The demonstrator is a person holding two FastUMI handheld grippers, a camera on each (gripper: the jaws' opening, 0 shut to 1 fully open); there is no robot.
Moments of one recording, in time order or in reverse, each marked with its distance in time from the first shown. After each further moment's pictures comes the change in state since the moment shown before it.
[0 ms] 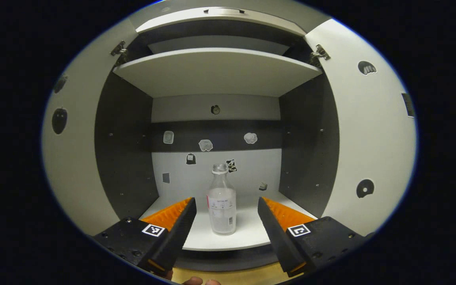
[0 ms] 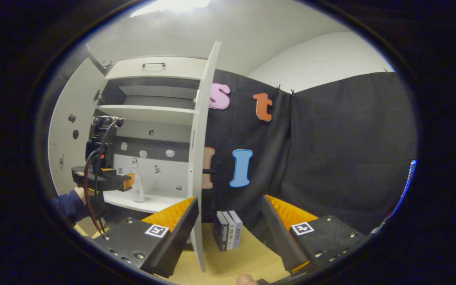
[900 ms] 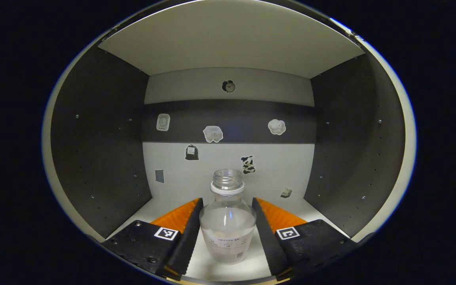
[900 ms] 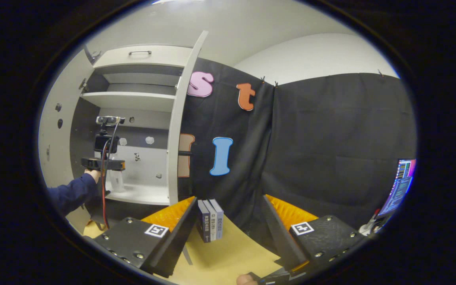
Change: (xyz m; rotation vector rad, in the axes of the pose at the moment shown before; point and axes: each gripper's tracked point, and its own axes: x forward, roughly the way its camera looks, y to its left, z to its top) left arm 0.103 0.021 -0.022 -0.052 0.074 0.092; right arm -0.007 -0.020 -0.023 -0.028 0.070 -0.105
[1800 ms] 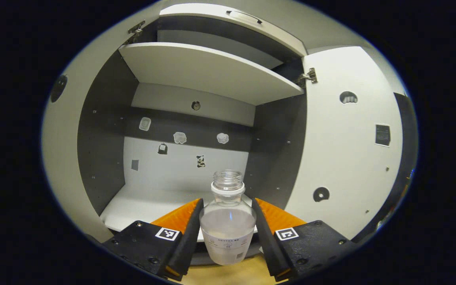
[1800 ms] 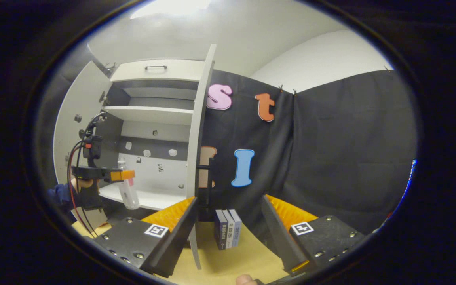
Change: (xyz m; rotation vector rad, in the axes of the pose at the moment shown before) left arm -0.179 -0.035 0.000 -0.126 -0.046 -0.416; right arm -0.008 0.015 0.025 0.038 -0.095 0.222
